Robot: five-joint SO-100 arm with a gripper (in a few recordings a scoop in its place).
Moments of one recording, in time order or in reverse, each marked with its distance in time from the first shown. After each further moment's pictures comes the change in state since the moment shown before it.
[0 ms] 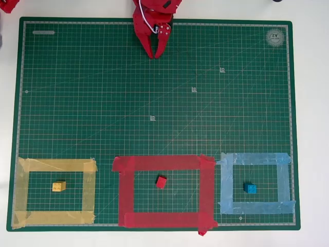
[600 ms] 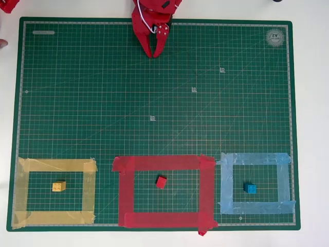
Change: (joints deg) arm 1.6 0.0 0.0 0.2 0.0
